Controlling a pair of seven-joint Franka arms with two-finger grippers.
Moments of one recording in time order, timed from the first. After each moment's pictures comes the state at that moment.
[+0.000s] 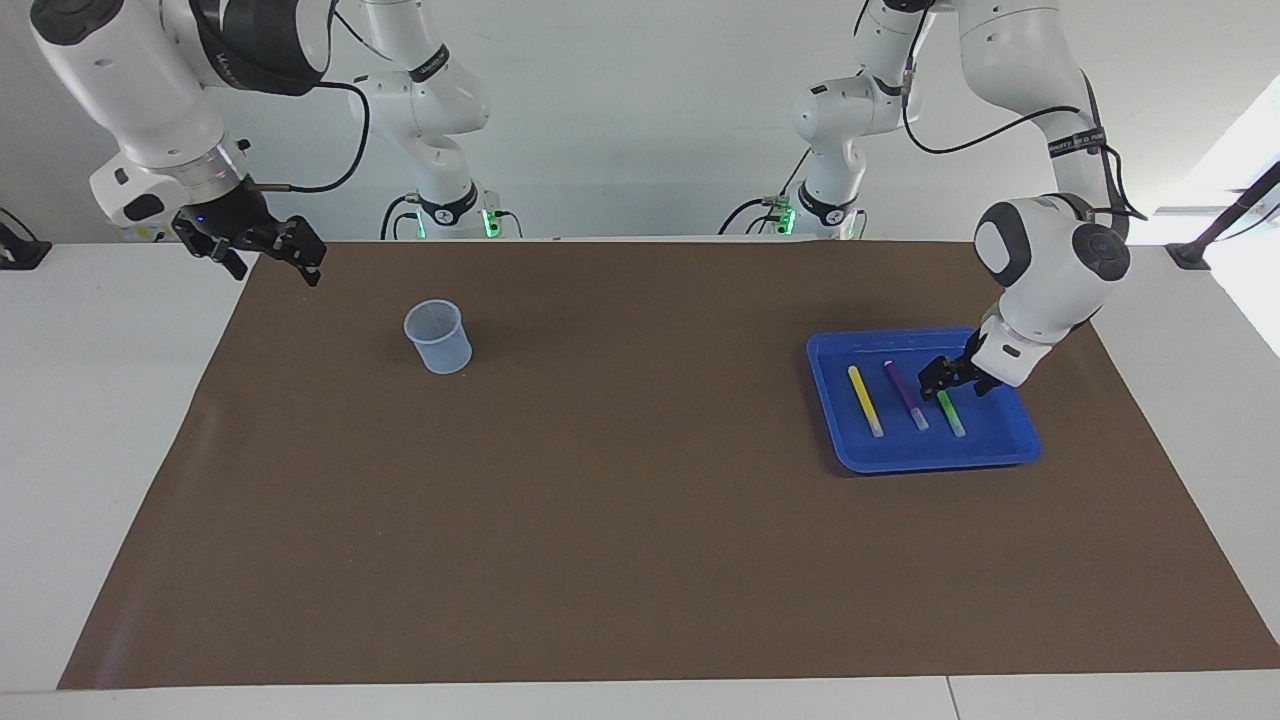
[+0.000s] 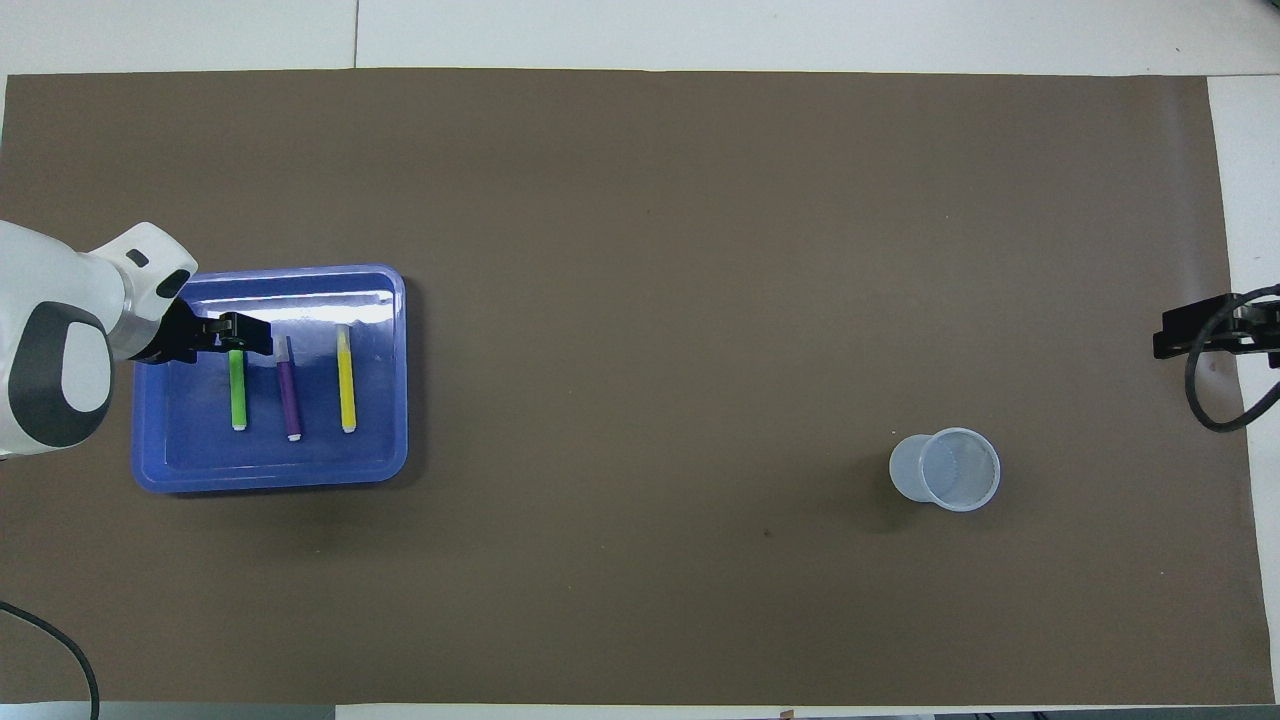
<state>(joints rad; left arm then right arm) 0.15 0.19 -0.11 -2.07 0.01 2.21 0.05 0.00 -0.08 -0.11 -1.75 -0.03 1.61 0.01</state>
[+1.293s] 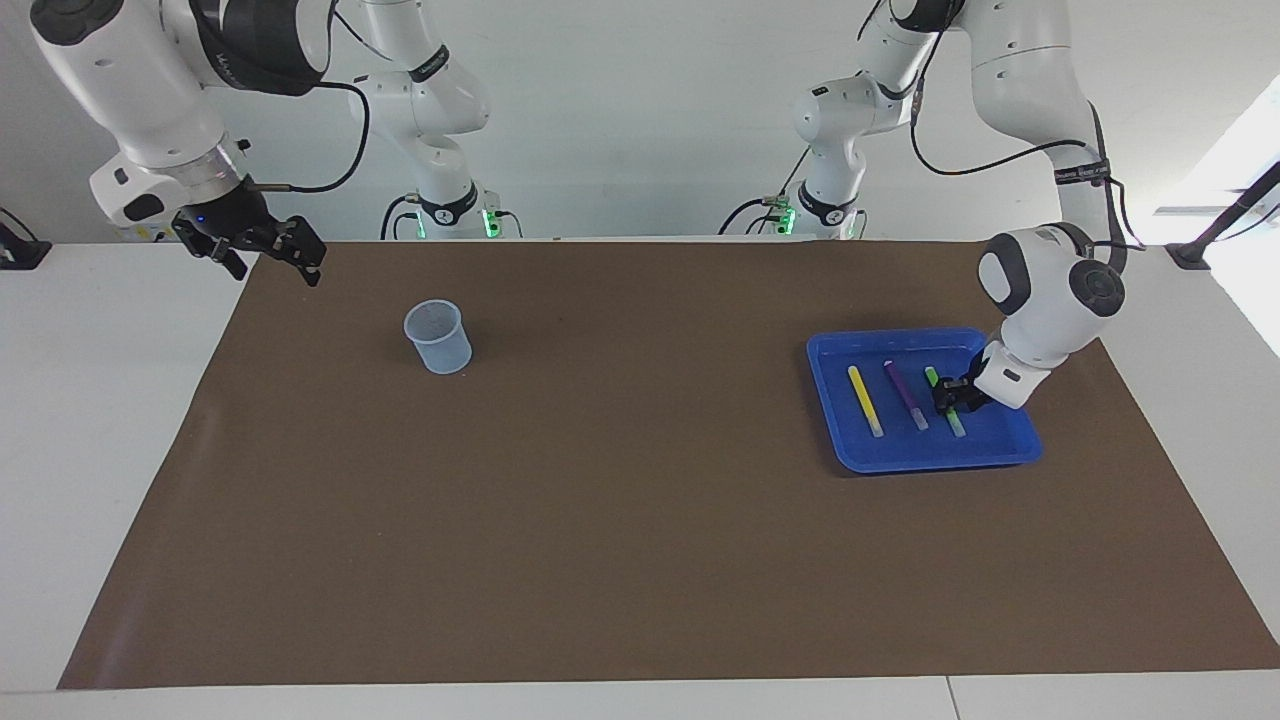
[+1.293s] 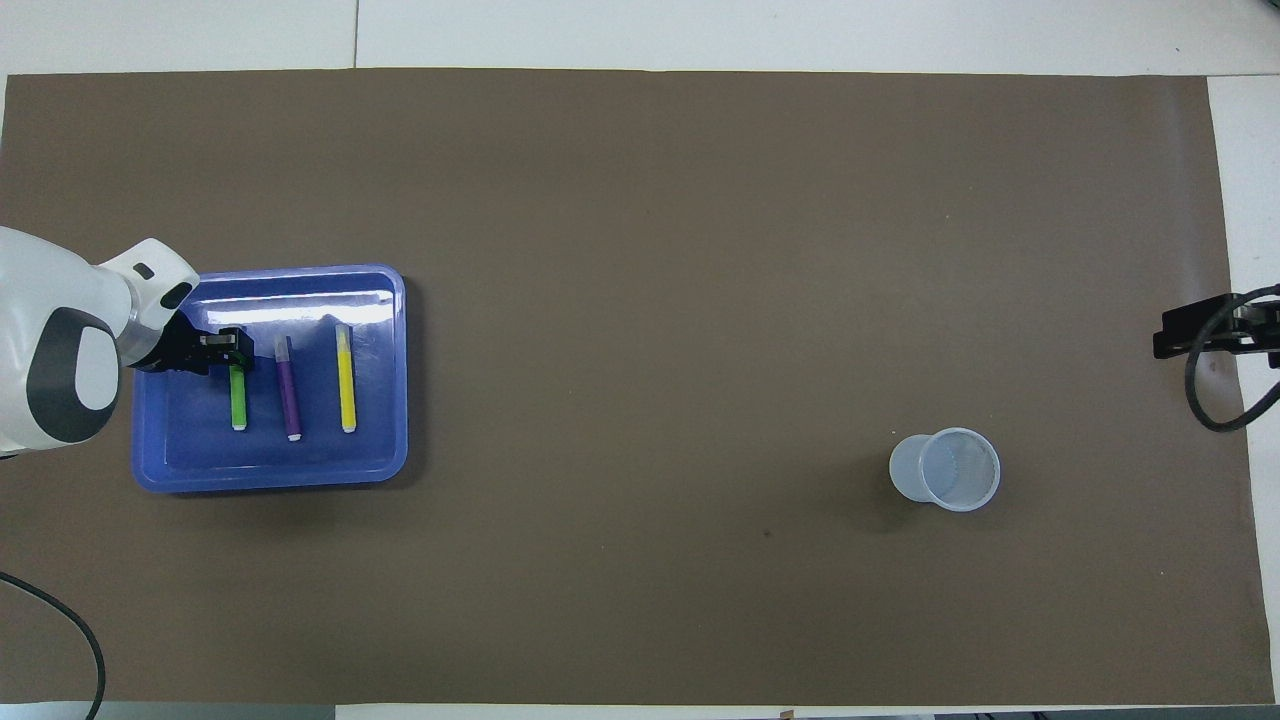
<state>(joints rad) 0.20 0.25 -0.12 -2.08 0.03 2.22 0.05 0.00 -0.08 -0.11 -1.75 -0.03 1.61 0.01</state>
